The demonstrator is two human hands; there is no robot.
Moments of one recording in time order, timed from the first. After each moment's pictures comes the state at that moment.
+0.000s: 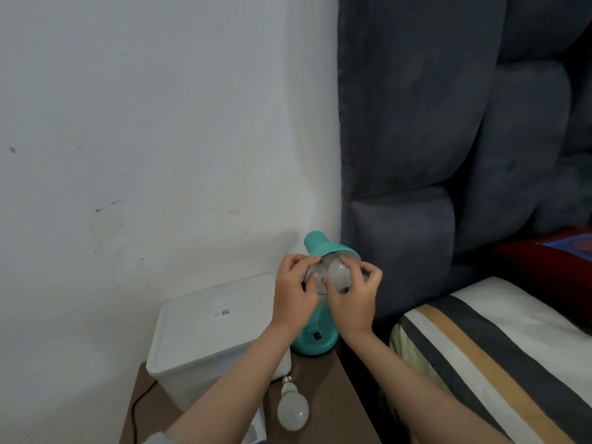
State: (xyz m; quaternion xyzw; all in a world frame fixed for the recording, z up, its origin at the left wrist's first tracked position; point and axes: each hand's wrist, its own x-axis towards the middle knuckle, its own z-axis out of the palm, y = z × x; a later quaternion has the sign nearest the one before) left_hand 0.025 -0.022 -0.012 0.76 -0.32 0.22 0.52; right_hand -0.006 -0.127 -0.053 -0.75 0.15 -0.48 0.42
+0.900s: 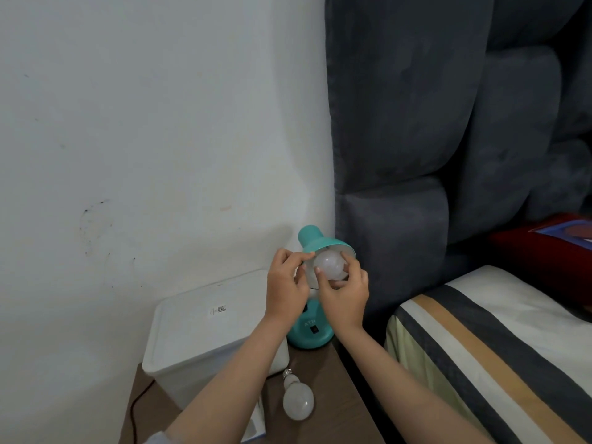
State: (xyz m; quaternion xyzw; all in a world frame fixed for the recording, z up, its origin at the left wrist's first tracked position) left_hand 0.029 -0.022 -0.011 0.77 -0.32 0.25 0.49; right_hand -0.005 -0.118 -0.056 -0.69 0.19 -0.44 0.55
